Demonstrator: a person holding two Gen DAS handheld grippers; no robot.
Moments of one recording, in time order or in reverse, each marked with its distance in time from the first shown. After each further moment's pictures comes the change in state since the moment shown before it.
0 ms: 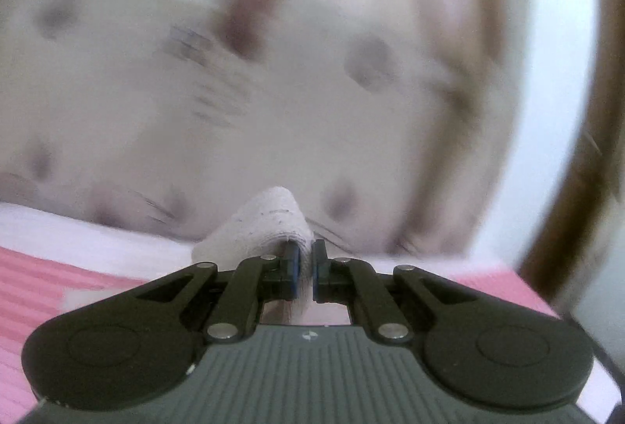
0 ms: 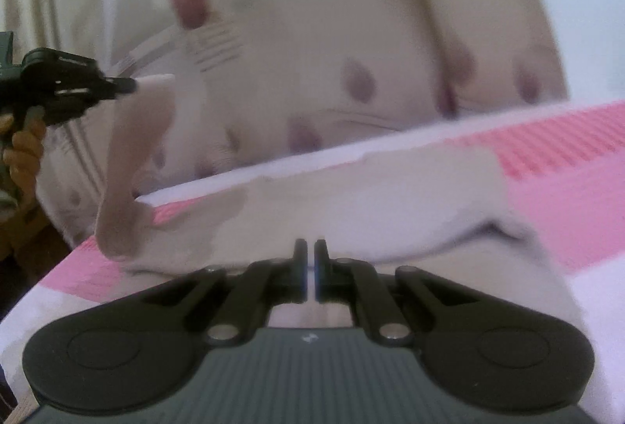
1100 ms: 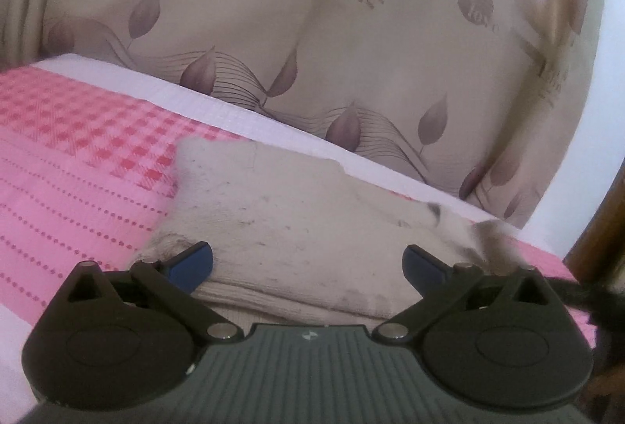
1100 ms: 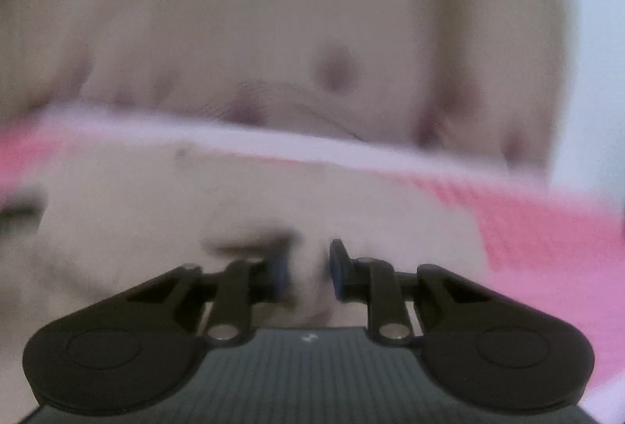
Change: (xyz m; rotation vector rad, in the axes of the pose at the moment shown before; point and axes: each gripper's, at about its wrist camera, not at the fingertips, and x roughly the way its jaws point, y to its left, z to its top) left arm -0.024 0.092 -0.147 -0.238 0.010 0.169; right arm 0.098 0.010 0.038 -0.174 0.081 -0.272
